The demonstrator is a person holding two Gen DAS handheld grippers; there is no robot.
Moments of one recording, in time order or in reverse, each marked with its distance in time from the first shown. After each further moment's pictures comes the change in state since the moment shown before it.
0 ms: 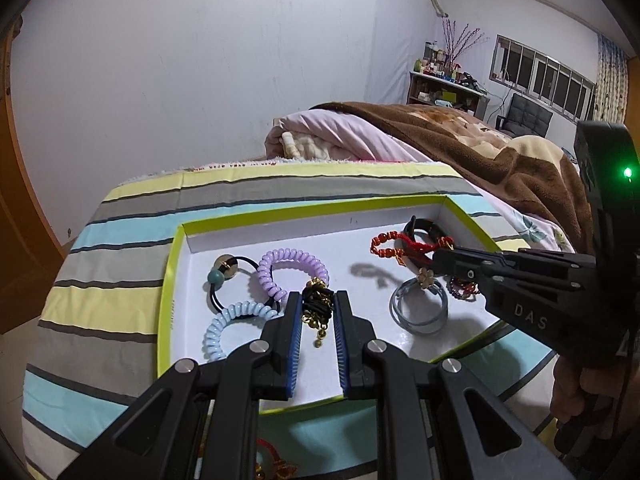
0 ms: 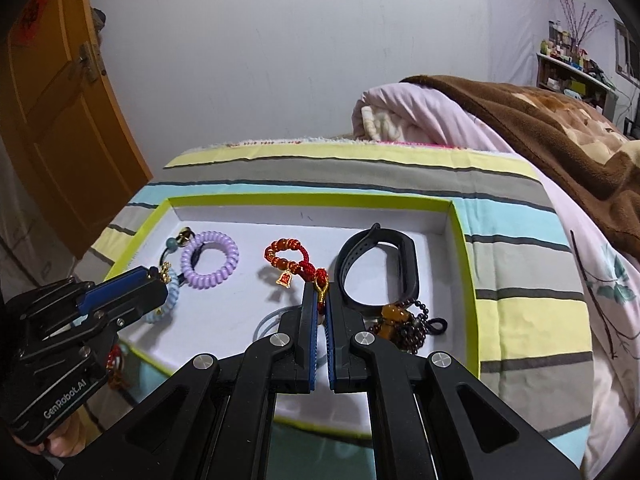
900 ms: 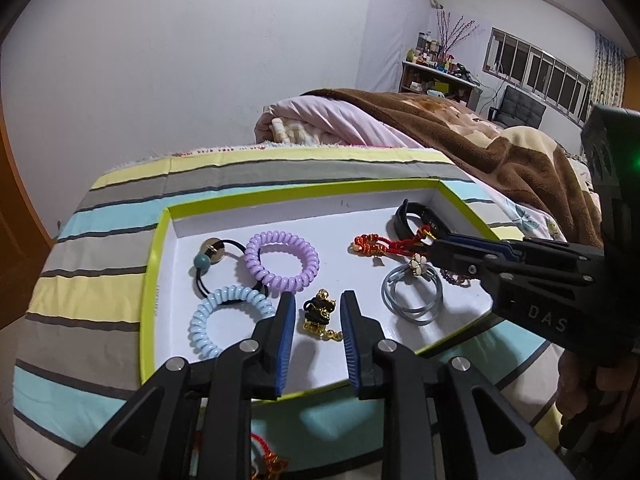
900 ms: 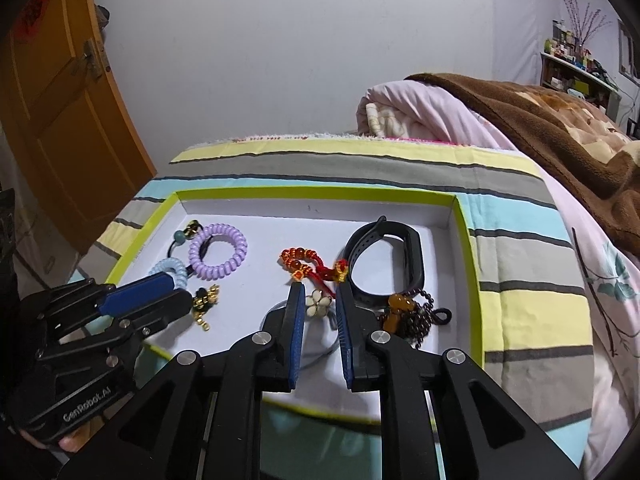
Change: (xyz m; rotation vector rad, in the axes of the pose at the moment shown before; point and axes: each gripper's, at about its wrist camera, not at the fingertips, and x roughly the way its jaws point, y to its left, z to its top) left arm 0.002 0.001 -0.002 0.002 0.036 -0.034; right arm -0.010 0.005 -0.003 -0.008 0.005 0.010
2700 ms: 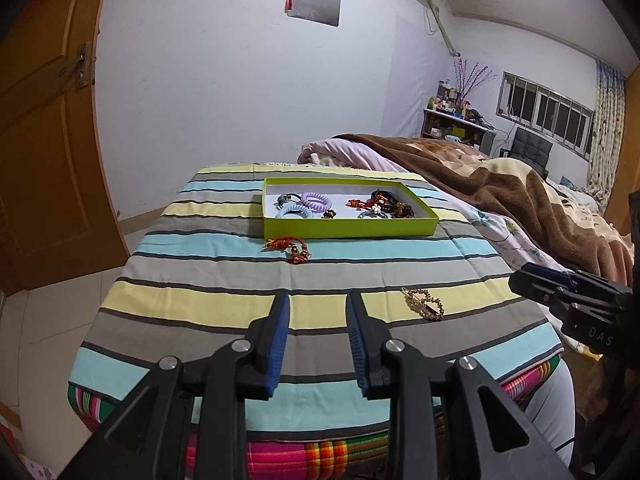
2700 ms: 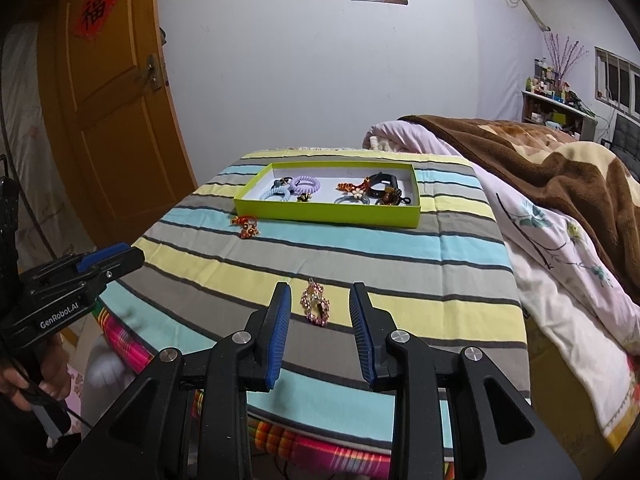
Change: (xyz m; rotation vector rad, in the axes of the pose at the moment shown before) left arm -0.204 -0.022 -0.133 -0.082 -0.171 0.117; right arm -0.206 0.059 -0.157 -0.048 -0.154 -0.017
